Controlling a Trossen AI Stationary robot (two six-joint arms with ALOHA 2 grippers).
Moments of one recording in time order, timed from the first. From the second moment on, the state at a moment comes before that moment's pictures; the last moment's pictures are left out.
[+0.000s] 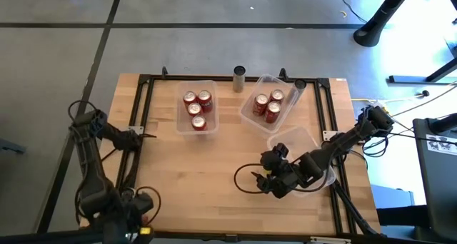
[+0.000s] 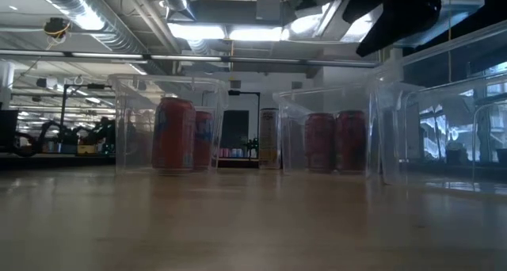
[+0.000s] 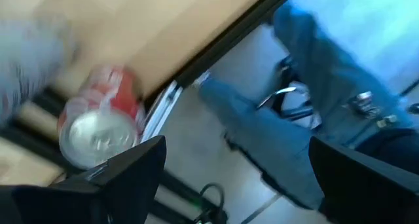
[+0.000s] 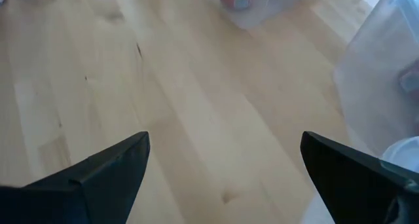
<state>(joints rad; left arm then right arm) -1.10 1.64 1.61 -1.14 -0.07 -2.01 0.58 1.58 1.21 -0.70 0.63 0.94</state>
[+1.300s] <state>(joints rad) -1.20 1.71 1.48 -1.22 0.08 -1.98 0.58 1.58 1.21 -0.65 0.67 0.91</state>
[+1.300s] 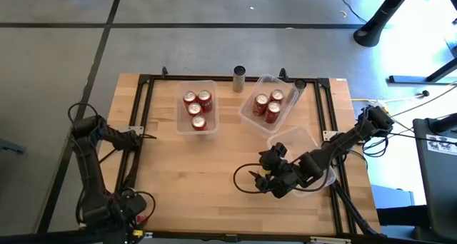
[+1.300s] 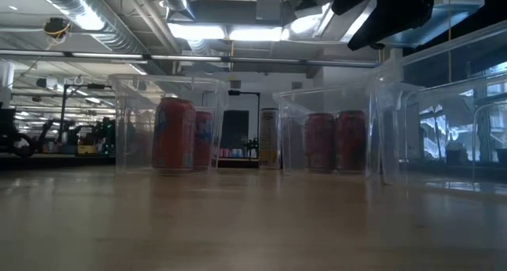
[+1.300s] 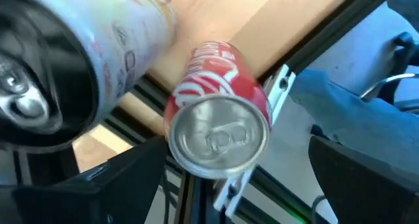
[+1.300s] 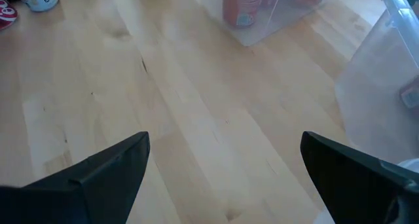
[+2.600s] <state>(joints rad) -1.22 1.70 1.33 -1.09 0.11 -1.77 0.58 1.58 1.21 -0.65 0.68 0.91</state>
